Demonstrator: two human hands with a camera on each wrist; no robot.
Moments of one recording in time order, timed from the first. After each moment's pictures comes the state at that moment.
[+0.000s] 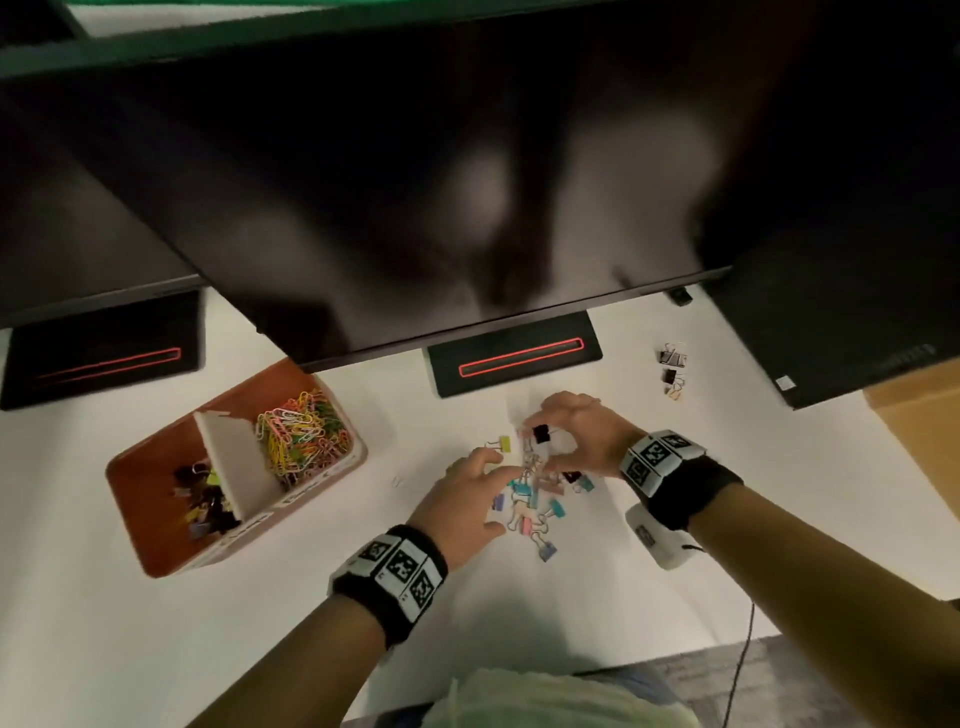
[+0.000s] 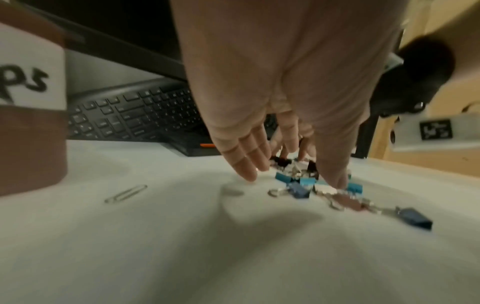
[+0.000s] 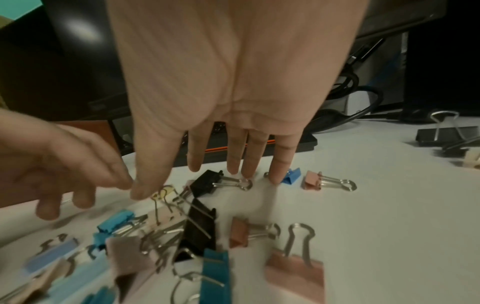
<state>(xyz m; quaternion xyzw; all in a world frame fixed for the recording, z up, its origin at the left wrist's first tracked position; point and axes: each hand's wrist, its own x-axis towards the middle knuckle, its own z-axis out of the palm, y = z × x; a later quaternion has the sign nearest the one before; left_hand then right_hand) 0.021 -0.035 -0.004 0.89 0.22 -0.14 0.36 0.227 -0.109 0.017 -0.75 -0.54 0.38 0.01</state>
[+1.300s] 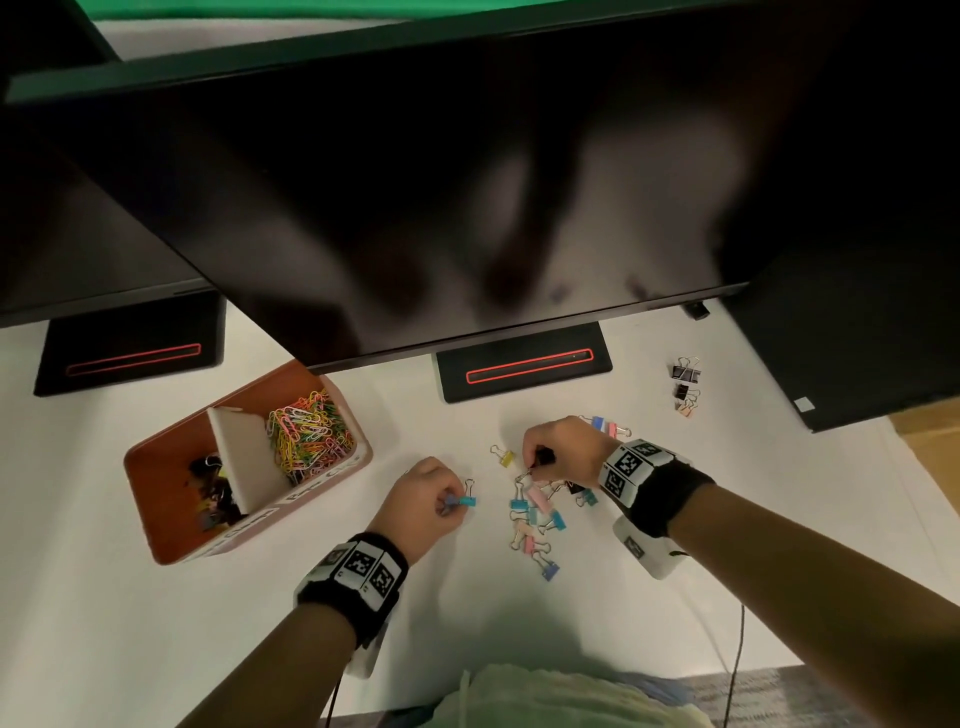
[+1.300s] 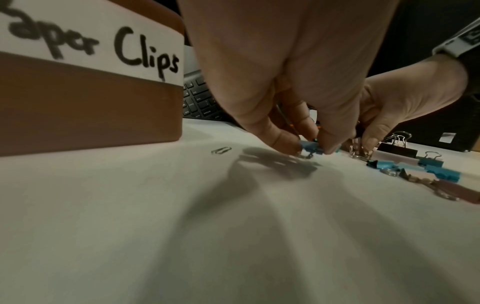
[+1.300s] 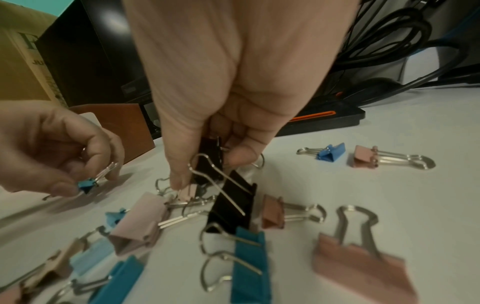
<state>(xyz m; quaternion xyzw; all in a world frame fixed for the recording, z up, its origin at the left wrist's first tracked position) -0.007 -0.013 -0.030 0.84 0.33 0.01 0.42 0.220 -0.094 -0.003 -0.70 -0.56 0.44 0.04</state>
